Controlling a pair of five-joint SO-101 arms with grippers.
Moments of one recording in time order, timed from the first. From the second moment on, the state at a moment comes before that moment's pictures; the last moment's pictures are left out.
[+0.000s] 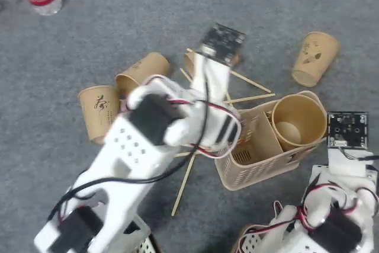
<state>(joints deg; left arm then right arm) 39.3 -17.0 -6.8 97.8 24.1 35.2 -81.8 45.7 91.3 34.0</state>
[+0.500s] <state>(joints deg) 39.1 -0.7 -6.9 95.1 23.2 35.2 -83.5 47.8 88.7 34.0</state>
